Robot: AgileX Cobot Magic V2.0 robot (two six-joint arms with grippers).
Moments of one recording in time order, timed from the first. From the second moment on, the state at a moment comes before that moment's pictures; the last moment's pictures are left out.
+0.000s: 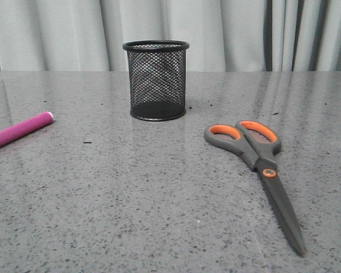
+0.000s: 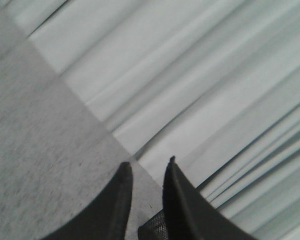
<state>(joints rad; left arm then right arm) -0.06 0.01 -0.13 -1.07 0.11 0.20 0.06 0.00 -0.22 0.27 0.18 0.30</state>
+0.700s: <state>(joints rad) -0.17 1.18 -1.08 -0.29 0.94 0.16 0.08 0.26 -0.45 0.27 0.52 0.16</state>
